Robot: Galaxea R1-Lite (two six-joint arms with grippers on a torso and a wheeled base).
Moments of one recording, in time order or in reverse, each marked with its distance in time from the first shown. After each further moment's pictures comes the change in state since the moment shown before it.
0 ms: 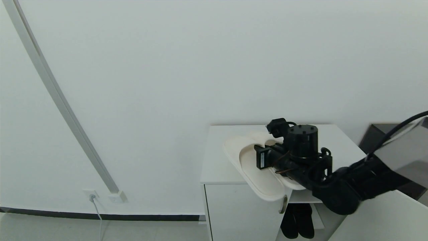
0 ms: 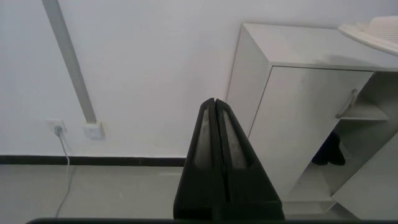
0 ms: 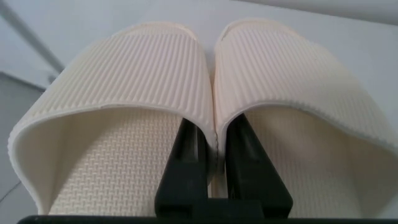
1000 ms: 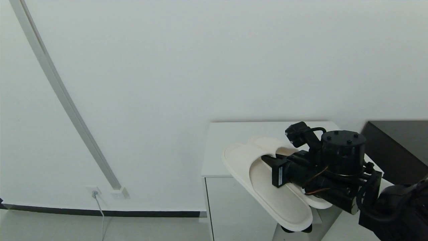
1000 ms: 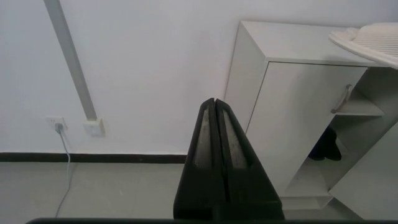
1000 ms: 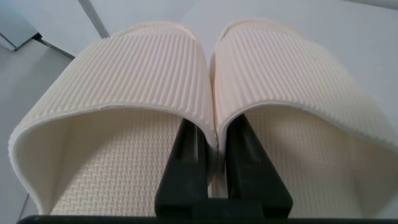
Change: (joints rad) left arm 0.000 0.000 0.000 0.000 0.000 0.001; right arm 0.060 -0.235 0.251 -0.039 0.079 -0.020
